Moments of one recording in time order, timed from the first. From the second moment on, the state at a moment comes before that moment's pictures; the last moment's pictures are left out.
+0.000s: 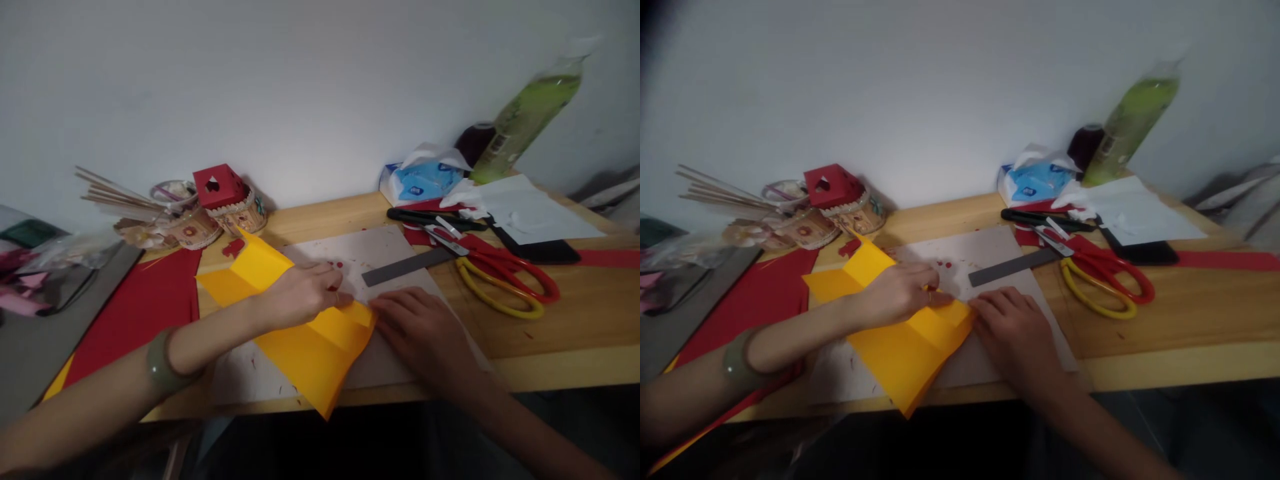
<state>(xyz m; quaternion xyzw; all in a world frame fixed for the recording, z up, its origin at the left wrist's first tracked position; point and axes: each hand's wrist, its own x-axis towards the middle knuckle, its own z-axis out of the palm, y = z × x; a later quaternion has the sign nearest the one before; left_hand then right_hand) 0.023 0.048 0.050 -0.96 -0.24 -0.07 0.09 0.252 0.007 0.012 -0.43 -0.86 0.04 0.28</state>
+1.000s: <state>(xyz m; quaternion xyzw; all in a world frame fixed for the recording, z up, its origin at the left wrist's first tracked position) -0.002 0.041 0.032 -0.98 -0.15 -0.04 0.12 0.275 0.096 0.022 -0.33 -0.92 0.12 0.17</state>
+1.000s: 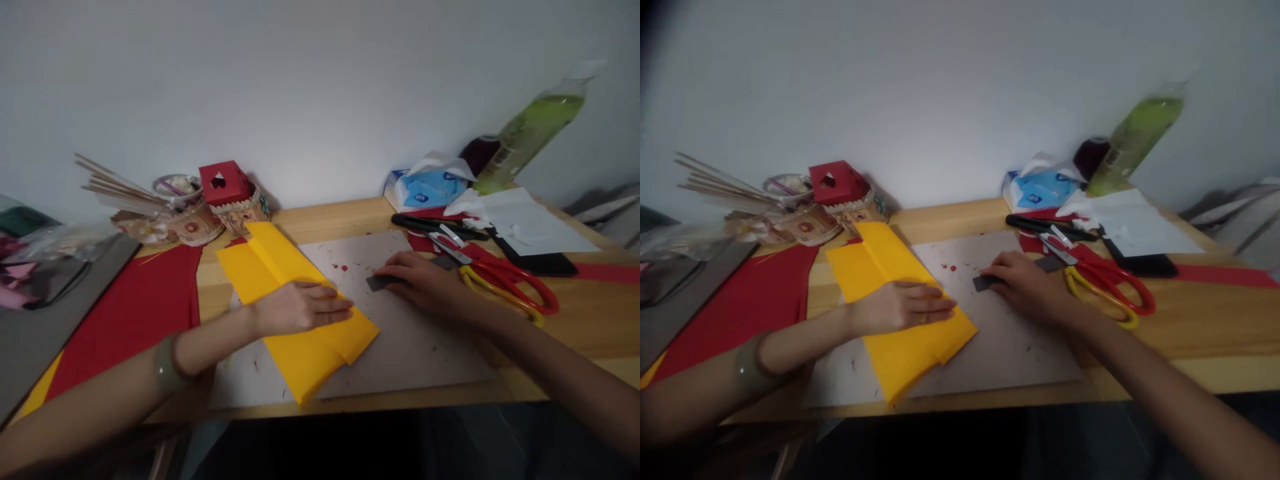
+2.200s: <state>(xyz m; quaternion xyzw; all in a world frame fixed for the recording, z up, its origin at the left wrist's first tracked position) -0.010 0.056 0.033 -0.99 -0.12 -0.03 0.12 0.300 0.042 0.032 -0.19 -0.96 0.13 0.18</state>
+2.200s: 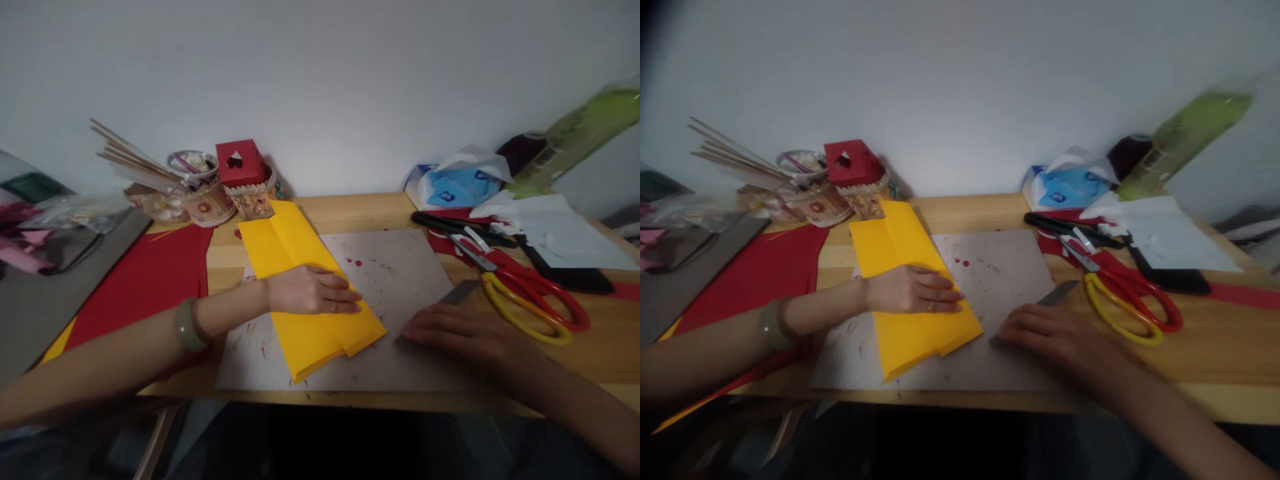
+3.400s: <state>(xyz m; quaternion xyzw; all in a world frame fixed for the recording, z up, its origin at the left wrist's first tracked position) 0.048 -0.040 0.019 -0.95 -0.28 -0.10 0.05 0.246 0.070 0.031 -0.55 -0.74 0.20 0.33</state>
